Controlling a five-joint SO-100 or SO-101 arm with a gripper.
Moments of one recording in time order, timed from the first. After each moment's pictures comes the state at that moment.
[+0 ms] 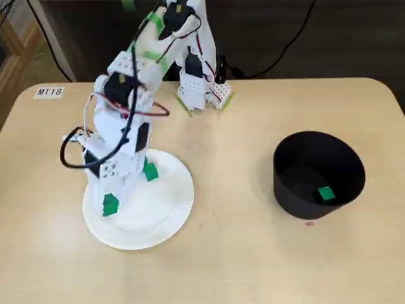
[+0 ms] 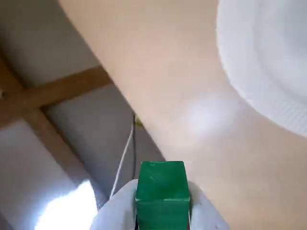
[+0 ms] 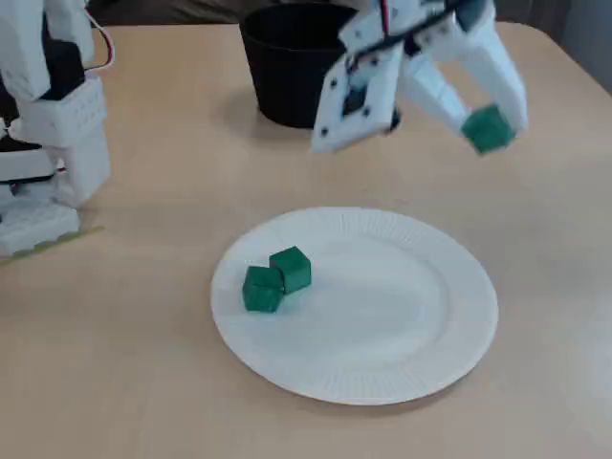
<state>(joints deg) 14.7 93.8 80.2 53.2 14.1</state>
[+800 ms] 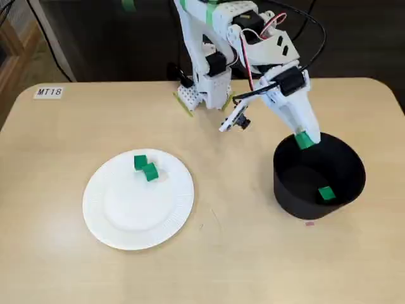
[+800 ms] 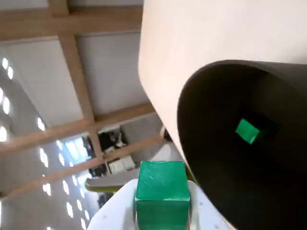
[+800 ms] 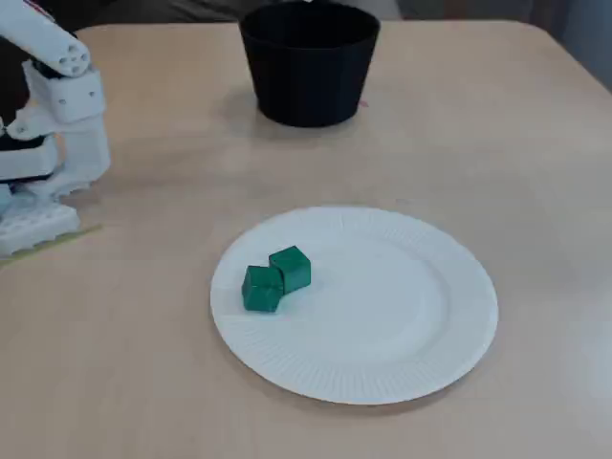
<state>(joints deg) -35.7 129.7 128.8 28.3 2.1</state>
